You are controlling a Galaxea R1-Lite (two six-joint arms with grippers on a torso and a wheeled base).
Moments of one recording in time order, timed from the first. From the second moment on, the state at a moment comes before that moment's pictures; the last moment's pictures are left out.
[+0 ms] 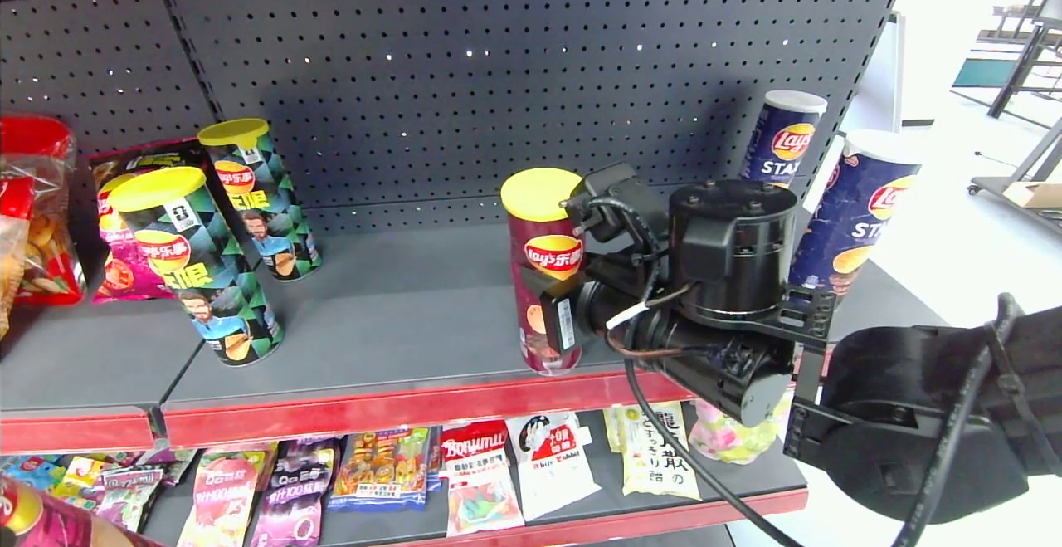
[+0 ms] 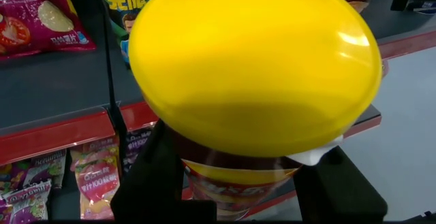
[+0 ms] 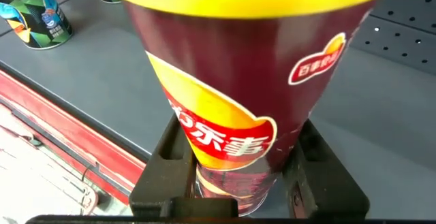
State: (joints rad) left arm 0.05 0.38 -0.46 0.20 -0.33 0.01; right arm 0.87 1.86 -0.99 -0.68 -0.27 -0.04
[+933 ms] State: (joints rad) left arm 0.05 0.38 -0.46 0.20 -0.33 0.01; right arm 0.88 1.78 -0.90 -0.68 -0.28 -0.04
